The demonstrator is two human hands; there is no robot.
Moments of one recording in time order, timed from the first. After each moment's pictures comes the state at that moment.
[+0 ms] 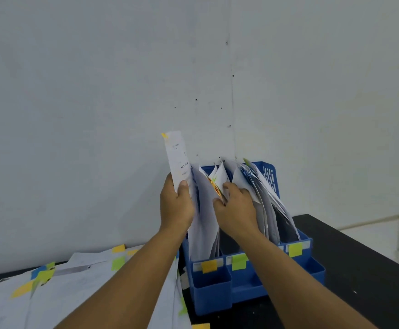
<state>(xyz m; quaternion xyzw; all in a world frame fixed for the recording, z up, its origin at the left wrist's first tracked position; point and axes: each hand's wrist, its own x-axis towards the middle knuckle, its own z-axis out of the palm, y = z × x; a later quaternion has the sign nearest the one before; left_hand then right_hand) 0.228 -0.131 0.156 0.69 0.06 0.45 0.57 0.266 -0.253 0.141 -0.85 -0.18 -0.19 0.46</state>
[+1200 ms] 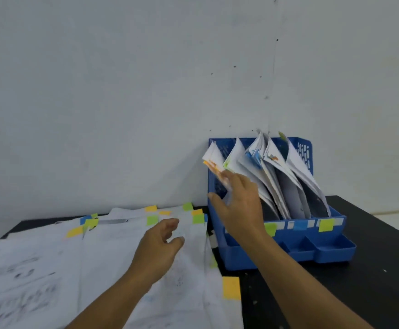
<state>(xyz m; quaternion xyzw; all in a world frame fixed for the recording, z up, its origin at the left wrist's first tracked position) 0.093 -0.050 0.042 0.81 0.18 0.22 0.51 0.219 -0.203 0.086 -0.81 -0.29 -0.29 0.41</state>
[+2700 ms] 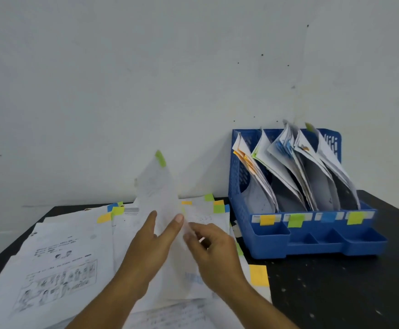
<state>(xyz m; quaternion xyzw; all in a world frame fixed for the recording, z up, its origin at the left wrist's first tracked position) 0.022 -0.025 0.060 0.75 0.27 0.21 0.57 0.108 -0.140 0.016 -0.74 -0.33 -0.03 0.58</state>
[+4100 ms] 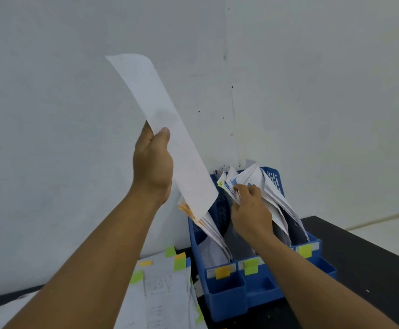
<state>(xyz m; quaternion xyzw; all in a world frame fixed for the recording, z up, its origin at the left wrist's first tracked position) 0.140 -0.127 0.277 0.58 -0.10 0.45 0.67 0.287 -0.257 0.129 -0.86 -0.17 -0.30 0.37</state>
